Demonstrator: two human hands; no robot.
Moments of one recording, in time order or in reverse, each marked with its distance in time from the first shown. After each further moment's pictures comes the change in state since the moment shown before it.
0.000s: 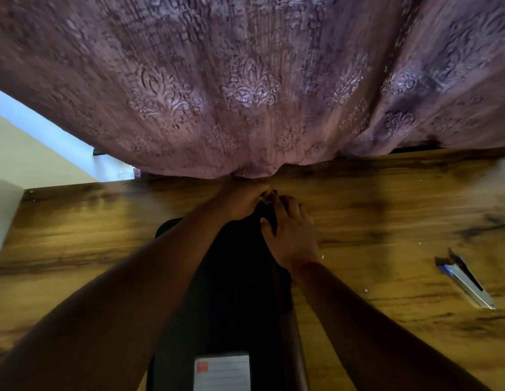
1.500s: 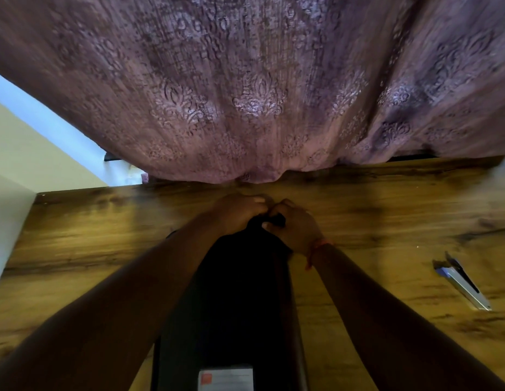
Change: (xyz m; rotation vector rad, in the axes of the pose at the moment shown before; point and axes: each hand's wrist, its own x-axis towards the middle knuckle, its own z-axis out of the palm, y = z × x) left_hand -0.026 -0.005 0.000 0.124 -0.194 0.010; right_hand 0.033 0.015 -0.016 0.244 -0.374 -0.053
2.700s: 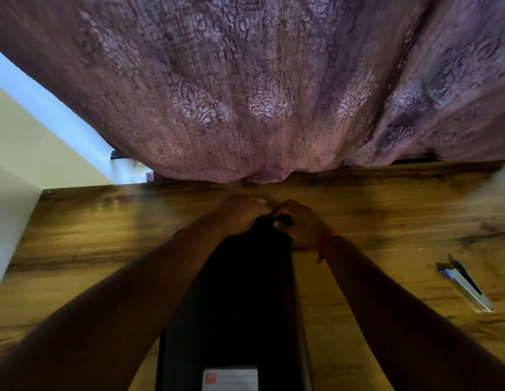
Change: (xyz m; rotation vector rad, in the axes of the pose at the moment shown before) left_hand -0.009 0.005 -0.006 0.021 0.064 0.055; right_hand 0.005 0.001 -0.012 0.079 -0.097 -0.092
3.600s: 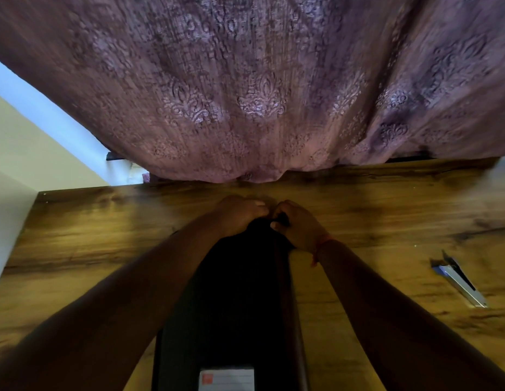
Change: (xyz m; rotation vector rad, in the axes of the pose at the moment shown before) left_hand -0.003 0.009 -0.009 0.073 -0.122 -0.033; right_hand -0.005 0.003 0.007 0.026 0.060 0.003
